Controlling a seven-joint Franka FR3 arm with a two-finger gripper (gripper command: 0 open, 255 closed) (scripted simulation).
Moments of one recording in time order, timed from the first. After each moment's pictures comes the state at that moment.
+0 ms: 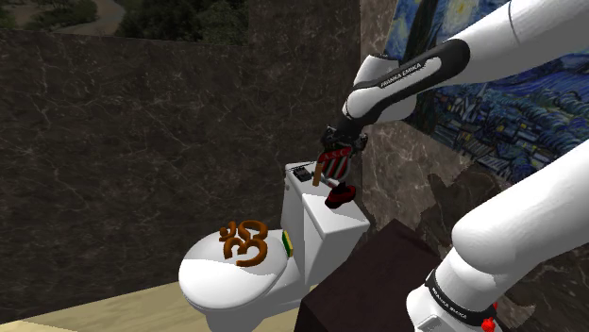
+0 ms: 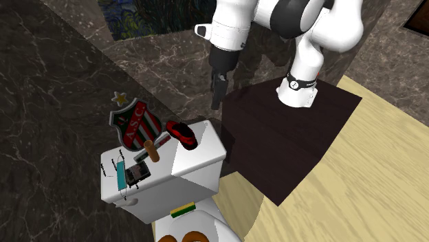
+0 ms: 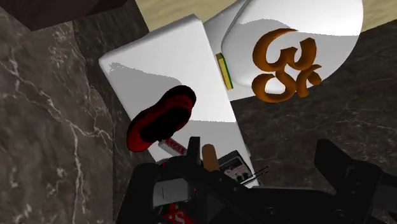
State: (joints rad) arm -0.28 -0.28 0.10 -2.58 0.05 2.54 0.53
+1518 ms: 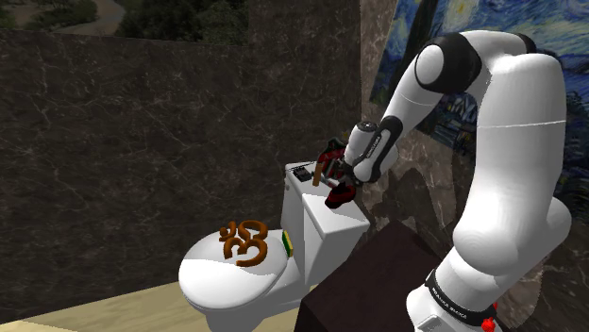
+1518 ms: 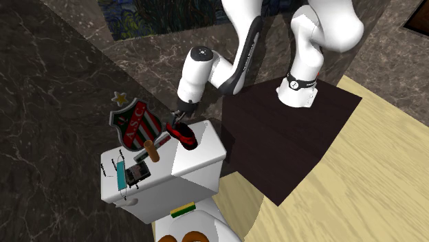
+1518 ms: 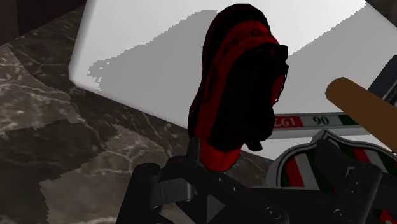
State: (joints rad) arm -0.25 0.47 -0.26 -2.35 -0.54 3.12 1.54
